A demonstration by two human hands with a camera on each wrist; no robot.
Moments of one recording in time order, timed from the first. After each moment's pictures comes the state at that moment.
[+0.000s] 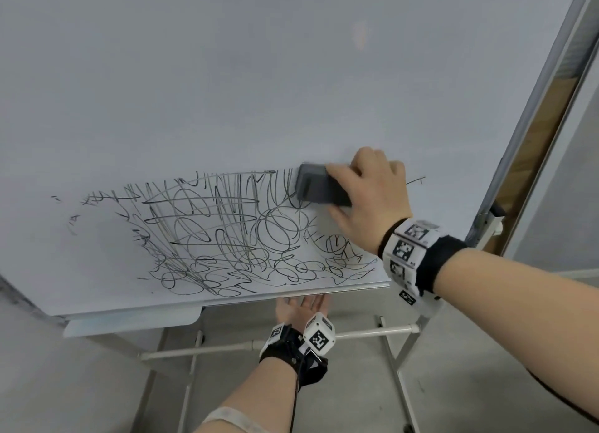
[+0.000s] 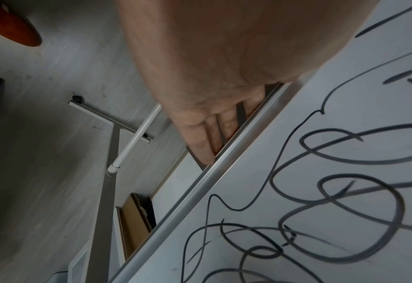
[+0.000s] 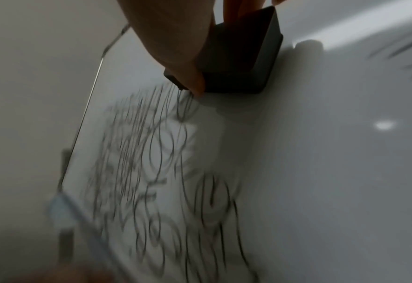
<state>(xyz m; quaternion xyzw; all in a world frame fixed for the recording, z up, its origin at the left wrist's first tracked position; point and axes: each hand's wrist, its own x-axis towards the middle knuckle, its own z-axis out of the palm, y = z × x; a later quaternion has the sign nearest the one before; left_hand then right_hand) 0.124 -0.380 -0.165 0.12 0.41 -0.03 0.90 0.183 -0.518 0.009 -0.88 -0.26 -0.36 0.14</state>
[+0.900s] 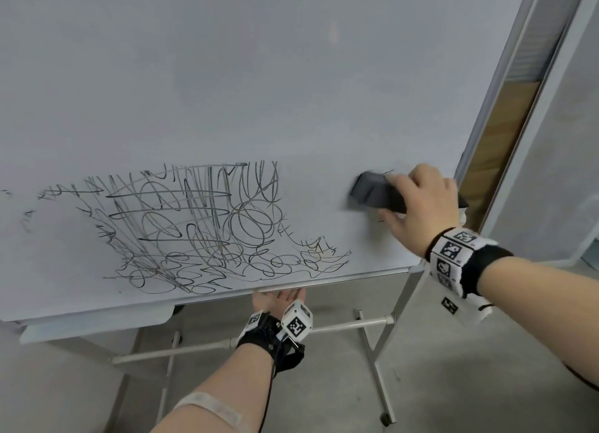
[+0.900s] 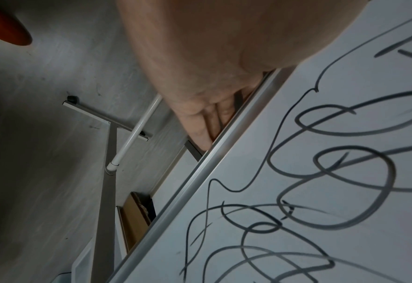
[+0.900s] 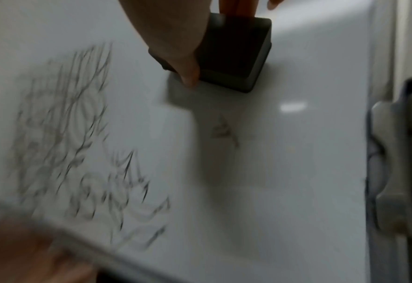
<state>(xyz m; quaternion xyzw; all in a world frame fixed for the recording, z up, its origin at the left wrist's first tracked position) 0.139 -0.380 -0.173 0.14 0.43 -0.02 0.89 0.189 -0.634 -0.028 -0.93 -0.15 -0.31 0.12</state>
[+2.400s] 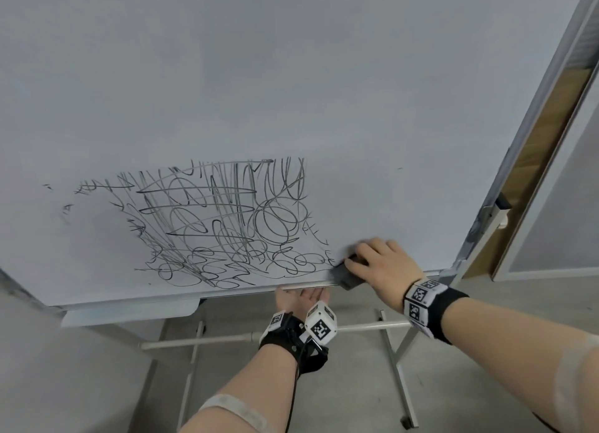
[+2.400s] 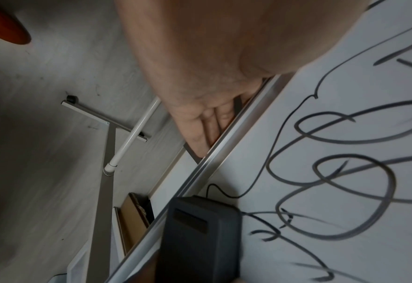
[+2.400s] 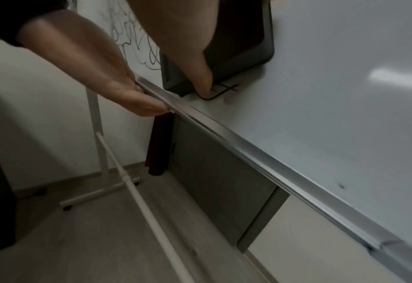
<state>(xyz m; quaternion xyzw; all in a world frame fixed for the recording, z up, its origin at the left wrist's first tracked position) 0.133 -0.387 -0.167 0.17 0.42 -0.03 0.89 0.175 -0.578 -0.145 -0.87 -0.42 -0.27 -0.02</state>
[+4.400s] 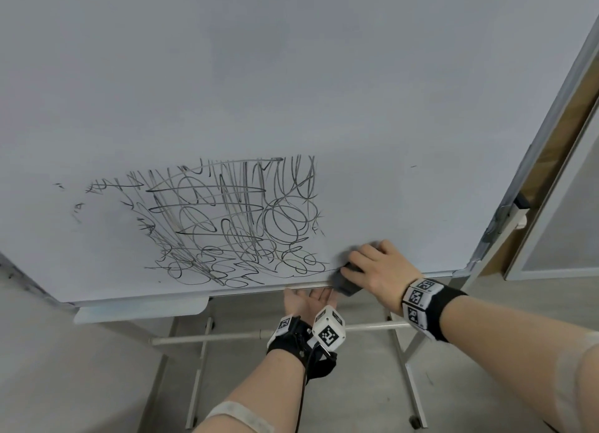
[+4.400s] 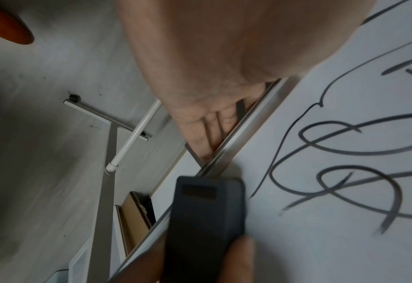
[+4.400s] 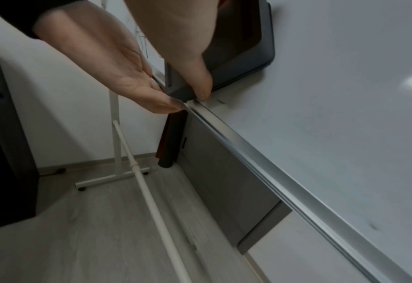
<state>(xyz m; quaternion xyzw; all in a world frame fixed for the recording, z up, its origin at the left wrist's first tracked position) 0.130 -0.383 -0.177 0.16 0.41 -0.02 0.90 0.173 -0.555 -0.146 -0.84 -0.48 -0.26 -0.05</state>
